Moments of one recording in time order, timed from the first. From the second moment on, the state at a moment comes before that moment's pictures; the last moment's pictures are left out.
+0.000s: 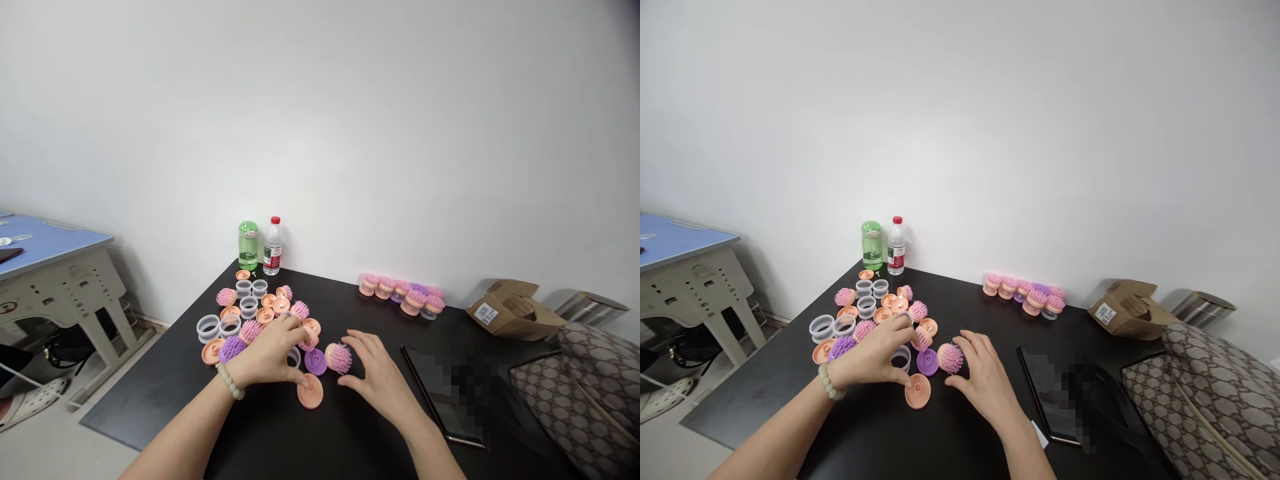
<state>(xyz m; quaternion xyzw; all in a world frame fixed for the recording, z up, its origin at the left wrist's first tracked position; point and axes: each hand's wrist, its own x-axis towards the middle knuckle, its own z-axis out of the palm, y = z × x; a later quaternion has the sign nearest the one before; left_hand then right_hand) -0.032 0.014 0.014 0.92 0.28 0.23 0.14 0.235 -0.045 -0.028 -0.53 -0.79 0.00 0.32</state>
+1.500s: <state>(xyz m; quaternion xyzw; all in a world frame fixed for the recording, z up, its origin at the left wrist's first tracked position) -0.006 -0.003 -0.006 0.91 0.23 0.33 -0.07 0.303 0.163 -0.012 -0.80 -0.52 -0.07 0.28</state>
